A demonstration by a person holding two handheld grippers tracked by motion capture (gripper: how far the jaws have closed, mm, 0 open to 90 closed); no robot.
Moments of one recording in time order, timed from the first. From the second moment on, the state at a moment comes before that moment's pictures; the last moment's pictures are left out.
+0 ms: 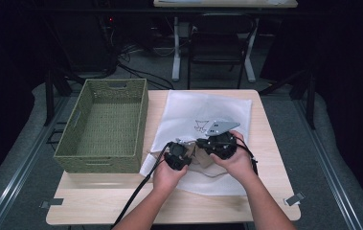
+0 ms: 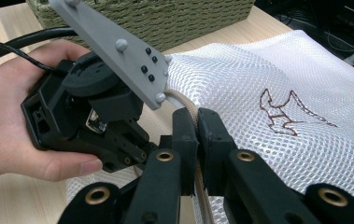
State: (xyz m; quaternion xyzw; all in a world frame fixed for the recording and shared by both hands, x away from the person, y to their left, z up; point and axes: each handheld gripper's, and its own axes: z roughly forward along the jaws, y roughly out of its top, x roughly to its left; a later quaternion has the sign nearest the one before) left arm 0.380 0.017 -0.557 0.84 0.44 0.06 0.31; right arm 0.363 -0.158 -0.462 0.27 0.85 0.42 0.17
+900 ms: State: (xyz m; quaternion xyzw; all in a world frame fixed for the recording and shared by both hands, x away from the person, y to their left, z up) left arm 0.401 0.011 -0.533 0.83 0.44 0.06 0.32; right arm 0.363 -0.158 -0.462 0.27 0.85 0.42 0.17
